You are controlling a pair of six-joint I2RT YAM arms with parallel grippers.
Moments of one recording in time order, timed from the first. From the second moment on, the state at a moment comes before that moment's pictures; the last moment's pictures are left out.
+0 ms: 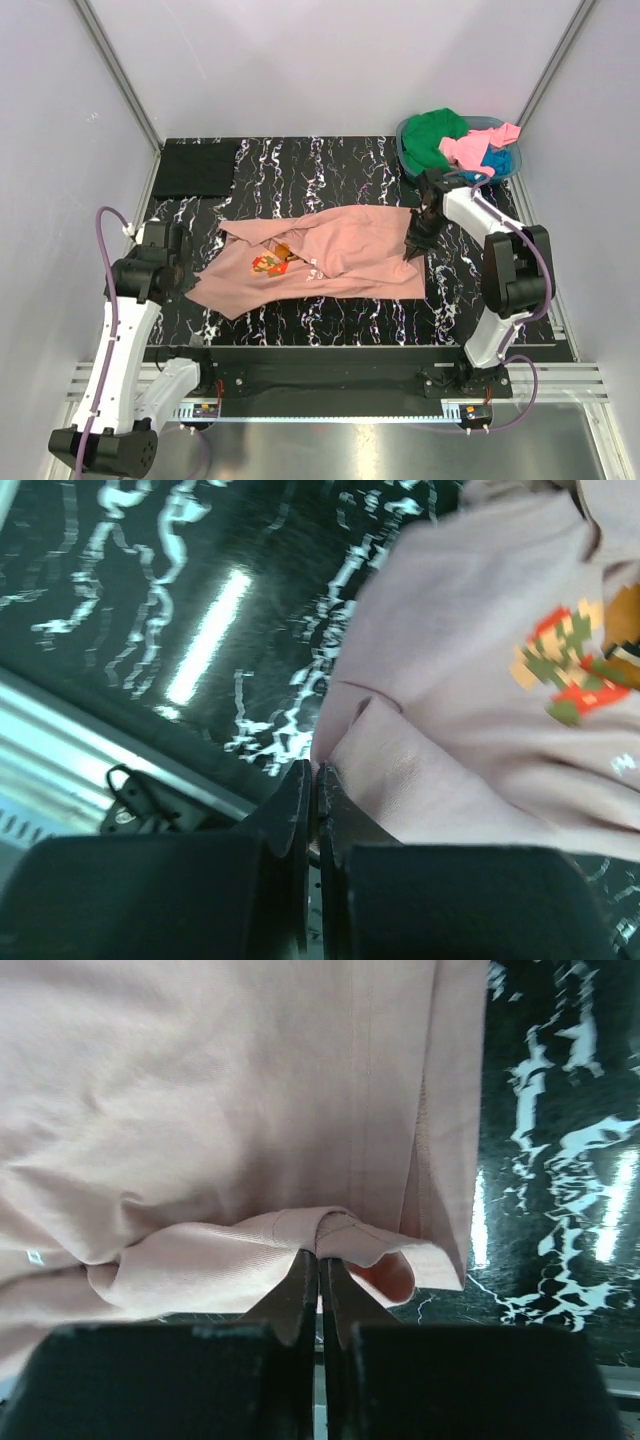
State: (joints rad) left arm -0.08 0.84 1.01 -1.23 -0.28 -0.61; right arm 0.21 1.79 1.28 -0.91 -0.17 0.52
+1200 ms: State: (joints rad) left arm -0.08 0.79 1.05 -1.25 -0.27 -0.58; right arm 0.32 1.86 1.30 -0.92 -0.37 0.52
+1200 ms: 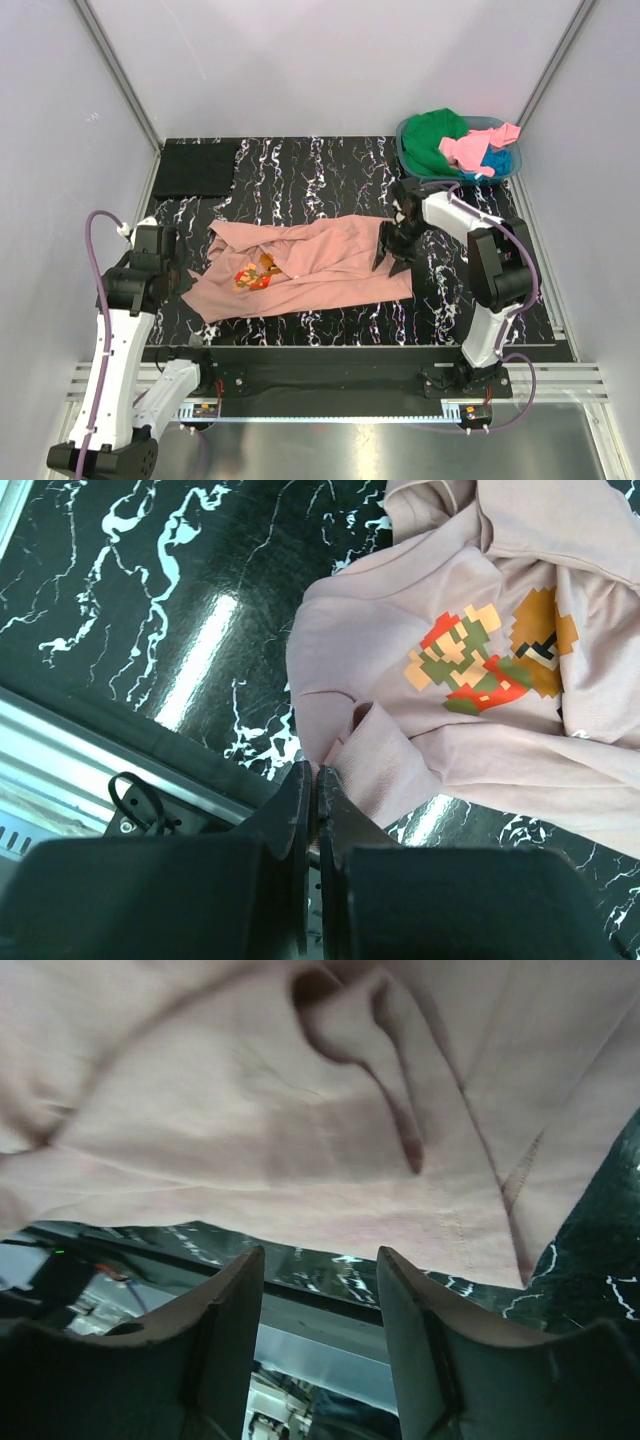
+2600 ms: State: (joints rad) left arm -0.08 0.76 1.04 -1.24 -0.24 -0.57; right arm 0.32 1.93 1.44 -0.90 -0.22 0.55
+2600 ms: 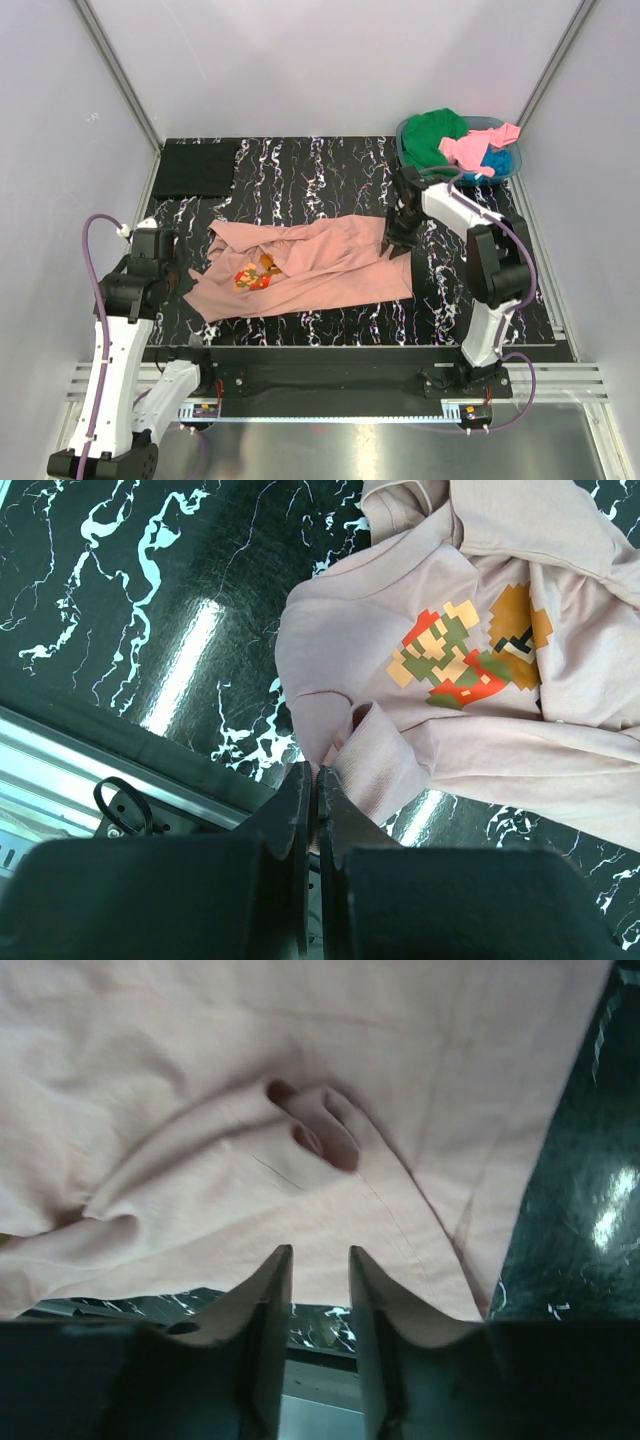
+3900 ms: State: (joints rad) left arm -0.08 0.76 1.04 -1.24 -0.22 -0.55; right arm 0.32 2.06 1.58 -0.90 -0.19 0.57
